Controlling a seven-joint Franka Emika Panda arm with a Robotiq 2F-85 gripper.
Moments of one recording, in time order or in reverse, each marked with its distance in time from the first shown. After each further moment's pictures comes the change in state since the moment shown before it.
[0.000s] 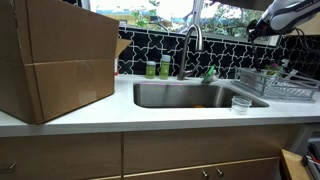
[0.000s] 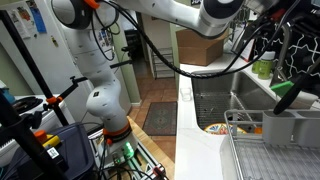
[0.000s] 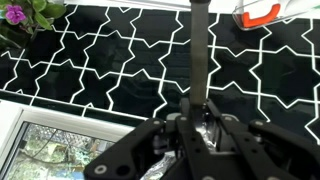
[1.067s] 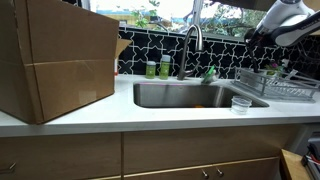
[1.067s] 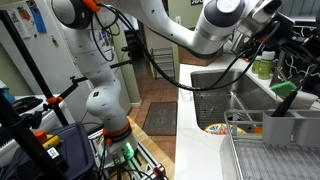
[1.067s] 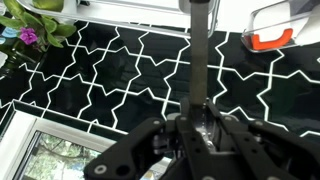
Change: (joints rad) arm -0.007 0.002 0.004 -0.094 -0.415 0.042 0.401
